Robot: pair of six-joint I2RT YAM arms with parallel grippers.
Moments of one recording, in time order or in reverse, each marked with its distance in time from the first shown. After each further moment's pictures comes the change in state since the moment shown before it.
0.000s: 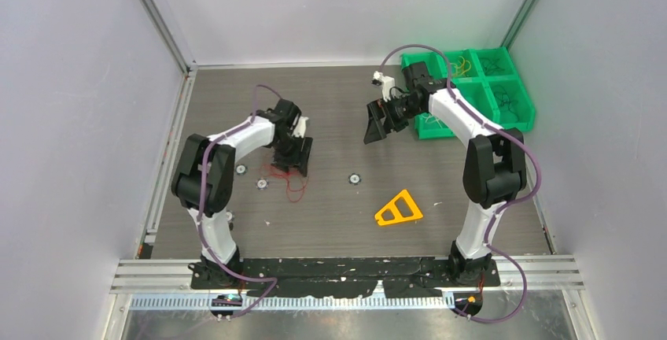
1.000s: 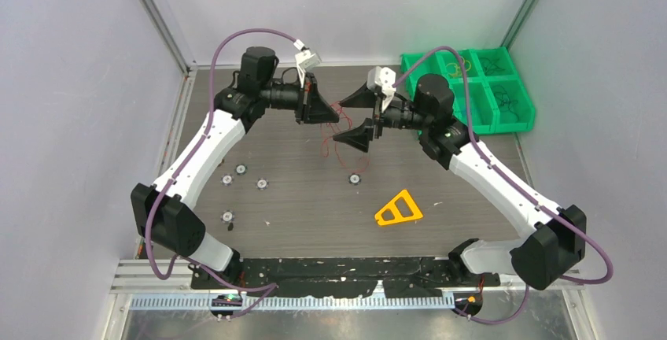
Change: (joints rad) left arm -0.050 -0.337 0.267 0.220 0.805 0.148; right arm 0.247 -0.599 -0.381 0.860 -0.178 0.100
